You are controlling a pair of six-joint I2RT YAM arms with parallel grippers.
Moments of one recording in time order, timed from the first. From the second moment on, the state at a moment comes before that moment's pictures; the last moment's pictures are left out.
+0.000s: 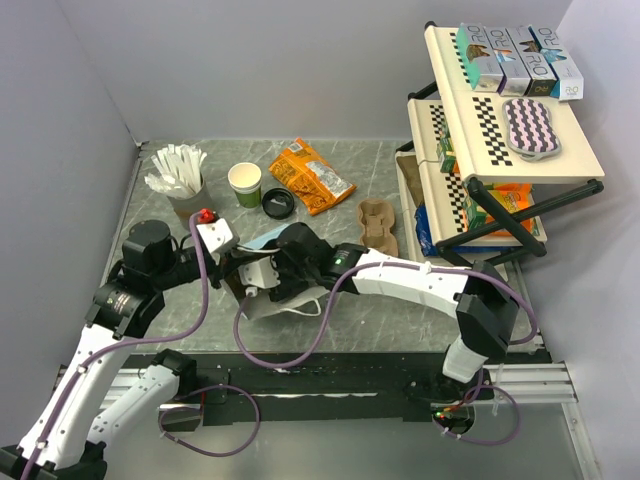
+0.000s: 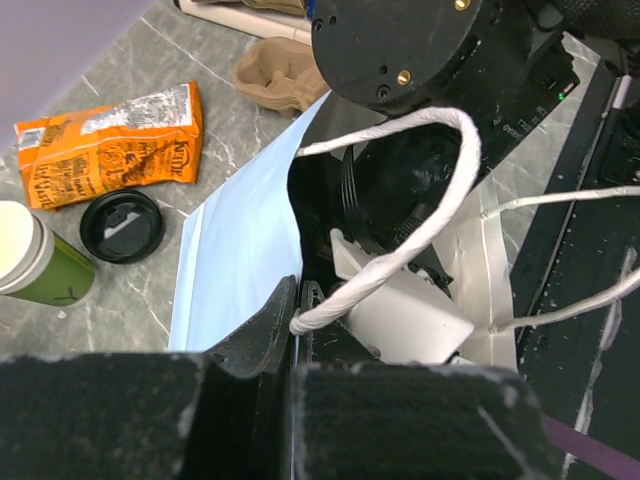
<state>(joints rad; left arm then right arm) -0.38 0.70 0.94 -0.55 0.63 0.30 1.06 1.65 1.24 -0.31 -0.02 -0.97</state>
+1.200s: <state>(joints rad) -0.38 0.80 0.97 -0.50 0.55 0.32 1.00 1.71 1.22 -0.14 0.01 -0.94</state>
